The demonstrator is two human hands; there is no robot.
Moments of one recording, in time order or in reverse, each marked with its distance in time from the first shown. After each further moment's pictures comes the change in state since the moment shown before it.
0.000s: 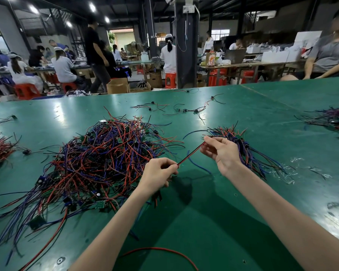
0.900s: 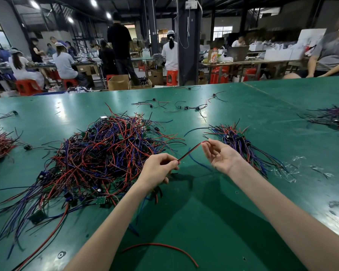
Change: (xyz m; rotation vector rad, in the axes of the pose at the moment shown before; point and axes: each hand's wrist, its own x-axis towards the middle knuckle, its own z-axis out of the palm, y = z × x) left_hand 0.003 -0.004 -0.004 -0.079 -0.031 0.010; right_hand 0.000 -0.003 -0.001 0.355 0.030 0.433
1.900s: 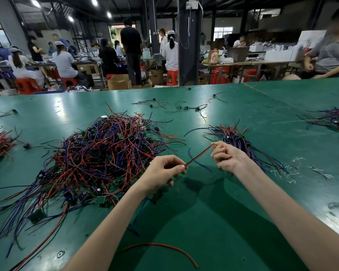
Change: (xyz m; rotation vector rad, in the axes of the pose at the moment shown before) left_hand -0.007 0.008 0.005 -0.107 -0.191 0.045; right_hand 0.000 -0.019 -0.005 0.079 -0.006 0.255
